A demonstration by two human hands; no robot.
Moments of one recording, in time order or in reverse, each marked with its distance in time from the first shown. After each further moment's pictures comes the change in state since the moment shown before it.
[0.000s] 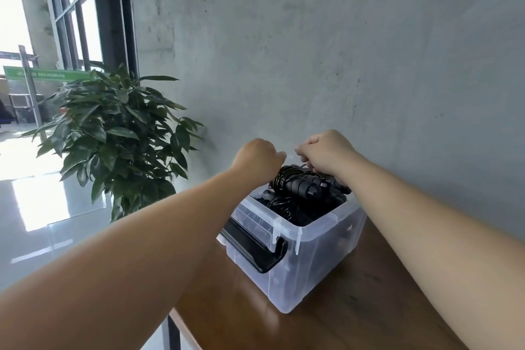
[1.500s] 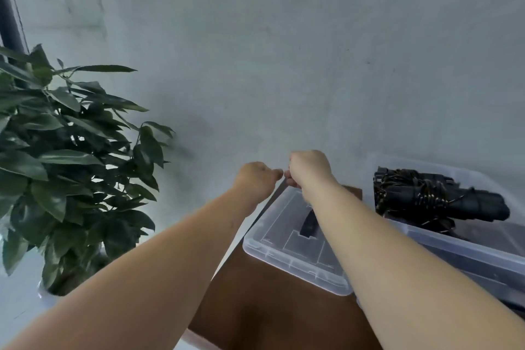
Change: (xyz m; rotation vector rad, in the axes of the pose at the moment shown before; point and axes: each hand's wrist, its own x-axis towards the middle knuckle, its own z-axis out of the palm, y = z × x) left_hand 0.166 -0.246 -0.016 -0.663 -0.380 -0.069; right_hand 0.128 -0.114 0.255 0.362 0.401 0.590
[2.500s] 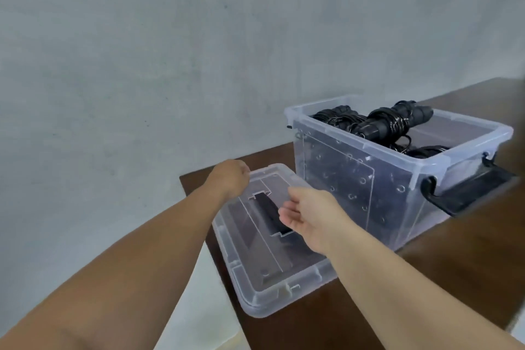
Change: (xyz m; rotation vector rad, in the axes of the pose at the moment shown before) left_hand 0.220 -0.056 0.120 0.669 -0.703 0.764; right_hand 0.021 0.099 0.046 0.732 0.661 0.397
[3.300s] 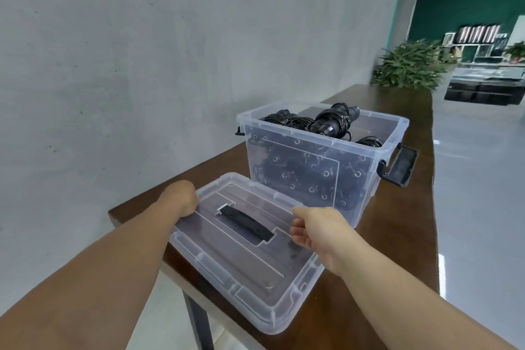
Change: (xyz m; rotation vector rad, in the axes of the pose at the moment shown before) left_hand 0.092 -0.059 0.036 0.279 -0.195 0.182; right_hand -0.032 0.022 -0.002 -0.132 0.490 -0.070
